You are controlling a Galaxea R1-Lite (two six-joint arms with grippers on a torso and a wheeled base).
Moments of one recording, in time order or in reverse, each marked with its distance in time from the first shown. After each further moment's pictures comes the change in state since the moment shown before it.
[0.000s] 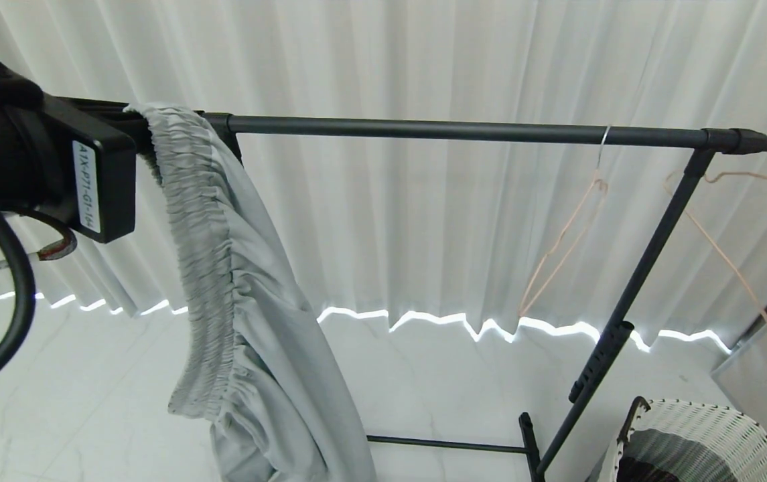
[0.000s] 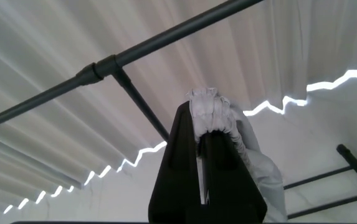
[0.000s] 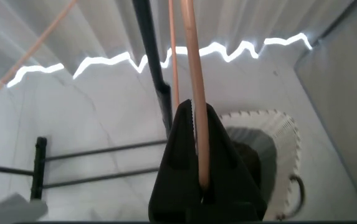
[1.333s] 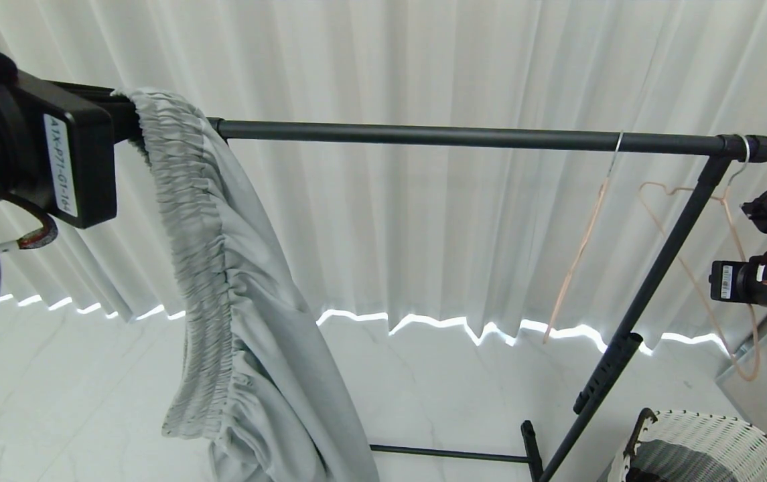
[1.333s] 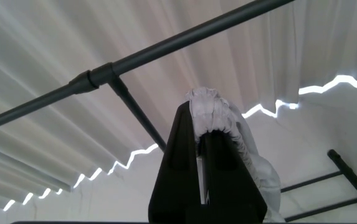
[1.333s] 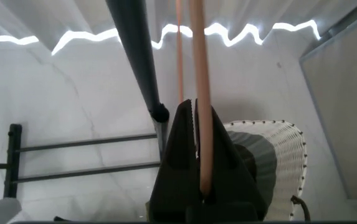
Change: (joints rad) left arm -0.011 0.000 -0.061 0.073 -0.010 -0.045; right arm 0.001 0.374 -0.152 -0.093 -0.001 -0.068
